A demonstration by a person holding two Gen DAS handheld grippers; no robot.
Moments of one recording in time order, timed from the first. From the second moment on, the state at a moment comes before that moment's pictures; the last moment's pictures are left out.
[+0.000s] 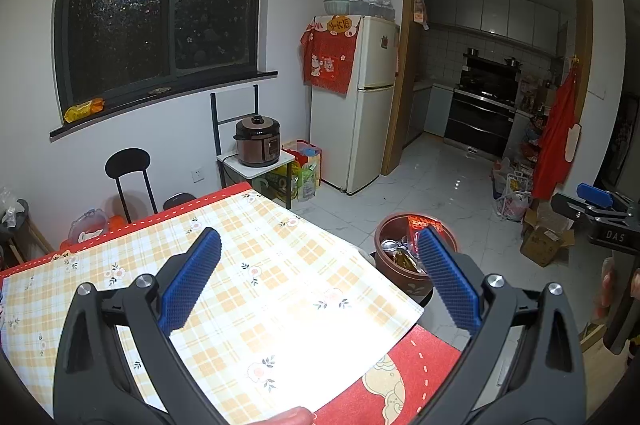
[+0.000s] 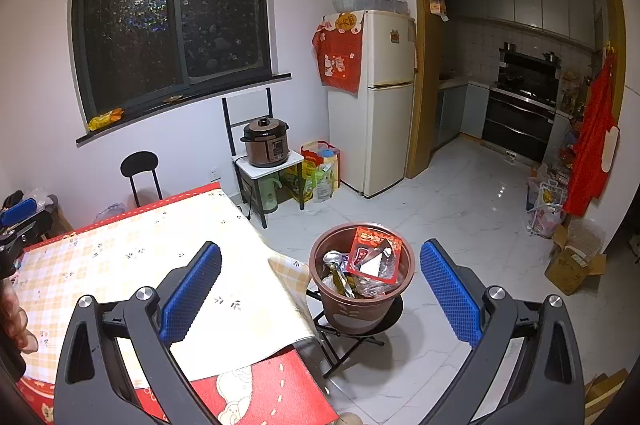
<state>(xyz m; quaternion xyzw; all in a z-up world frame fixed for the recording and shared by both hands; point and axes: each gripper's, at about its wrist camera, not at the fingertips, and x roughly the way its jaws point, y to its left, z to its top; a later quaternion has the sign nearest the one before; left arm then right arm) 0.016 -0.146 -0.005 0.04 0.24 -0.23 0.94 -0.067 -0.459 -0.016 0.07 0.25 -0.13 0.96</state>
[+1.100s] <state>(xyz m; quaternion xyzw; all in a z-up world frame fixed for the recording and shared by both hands) 0.021 -0.148 -0.003 0.05 0.24 -0.22 0.94 -0.061 -0.454 -0.010 0.05 0.25 -0.14 0.96</state>
